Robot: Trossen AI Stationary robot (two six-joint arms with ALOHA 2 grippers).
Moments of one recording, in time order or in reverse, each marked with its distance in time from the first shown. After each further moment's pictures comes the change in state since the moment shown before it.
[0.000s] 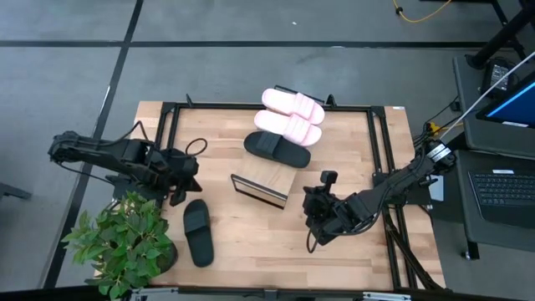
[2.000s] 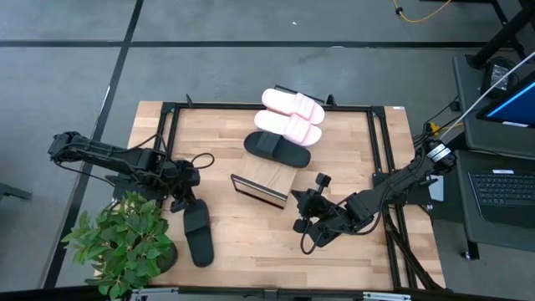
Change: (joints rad) left arm 0.000 0.024 -0.237 0.065 0.151 -0.086; right arm 0.000 0.000 0.000 0.330 0.058 0.000
